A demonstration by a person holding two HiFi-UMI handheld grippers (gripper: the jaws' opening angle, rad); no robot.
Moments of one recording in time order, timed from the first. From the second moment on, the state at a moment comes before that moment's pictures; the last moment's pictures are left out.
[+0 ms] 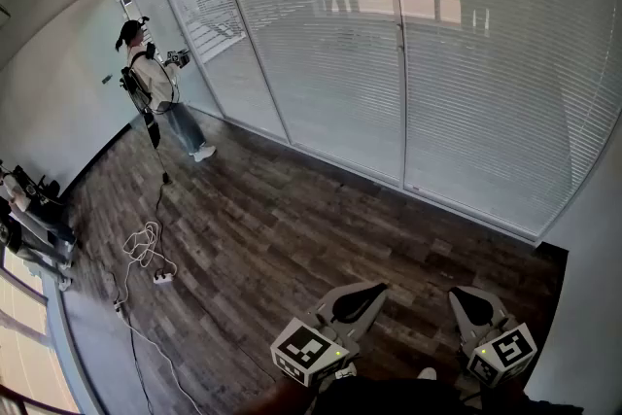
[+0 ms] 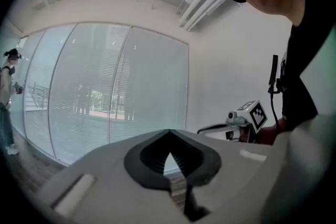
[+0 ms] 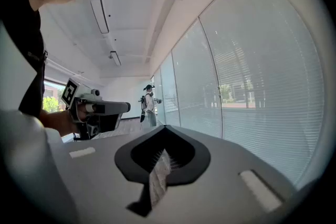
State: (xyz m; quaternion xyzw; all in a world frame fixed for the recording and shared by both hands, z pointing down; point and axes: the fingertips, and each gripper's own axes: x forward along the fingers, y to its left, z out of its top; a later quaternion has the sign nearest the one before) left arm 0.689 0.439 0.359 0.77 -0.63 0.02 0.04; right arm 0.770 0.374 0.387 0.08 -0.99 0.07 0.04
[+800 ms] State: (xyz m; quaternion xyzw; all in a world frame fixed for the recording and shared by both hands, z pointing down) left arm 0.676 0.453 0.366 0.76 -0.64 -0.01 0.06; right arm 0.762 0.384 0.385 0.09 -0.99 0.07 0.03
